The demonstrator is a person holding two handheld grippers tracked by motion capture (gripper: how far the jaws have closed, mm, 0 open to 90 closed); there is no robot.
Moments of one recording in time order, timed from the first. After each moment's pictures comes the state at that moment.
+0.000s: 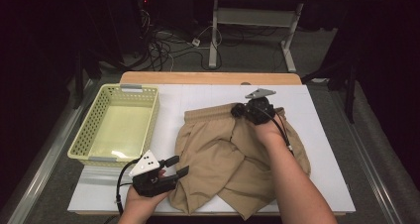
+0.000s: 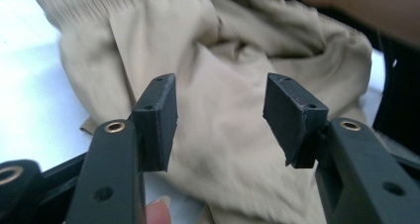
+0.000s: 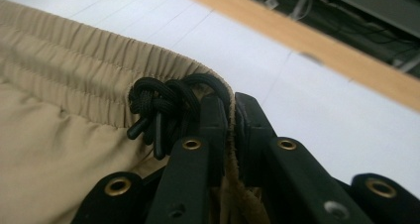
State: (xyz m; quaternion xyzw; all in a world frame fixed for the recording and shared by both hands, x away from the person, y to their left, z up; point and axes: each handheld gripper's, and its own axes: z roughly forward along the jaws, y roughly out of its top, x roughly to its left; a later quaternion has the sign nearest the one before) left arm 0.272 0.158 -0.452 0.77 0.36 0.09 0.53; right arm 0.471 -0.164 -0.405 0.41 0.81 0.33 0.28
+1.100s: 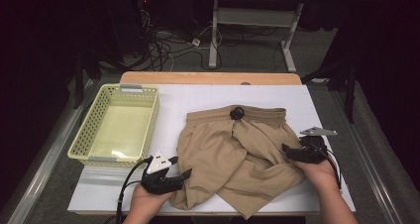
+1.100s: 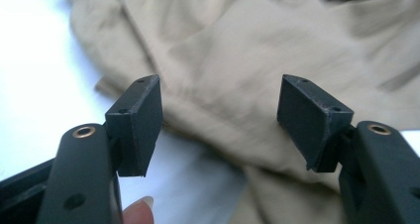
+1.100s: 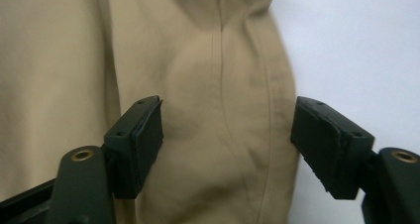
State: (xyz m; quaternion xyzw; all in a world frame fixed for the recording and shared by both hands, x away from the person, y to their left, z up) left arm 0.288 0.144 -0.477 0.80 0.40 0.12 0.43; right arm 0.373 -0.308 -0.456 0.52 0.77 0.30 0.23
